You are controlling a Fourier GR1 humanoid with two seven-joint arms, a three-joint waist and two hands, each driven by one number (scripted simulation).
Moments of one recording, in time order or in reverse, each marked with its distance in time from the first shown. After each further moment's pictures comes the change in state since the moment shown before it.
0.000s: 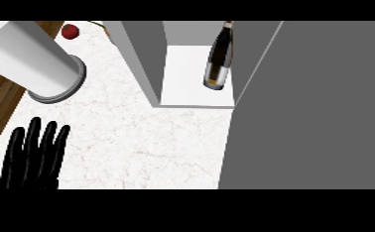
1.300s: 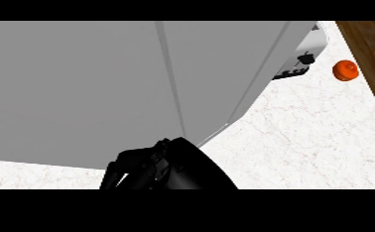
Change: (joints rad) left arm 0.453 0.146 0.598 -0.054 0.305 -0.547 -0.034; right arm -0.728 0.164 0.449 0.362 0.362 -0.631 0.156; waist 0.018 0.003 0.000
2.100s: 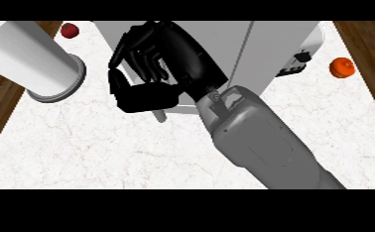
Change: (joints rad) left arm -0.040 -0.062 0.053 0.014 -0.011 -0.083 0.145; right arm -0.354 -0.014 -0.294 0.551 -0.073 0.033 -0.225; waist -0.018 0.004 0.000
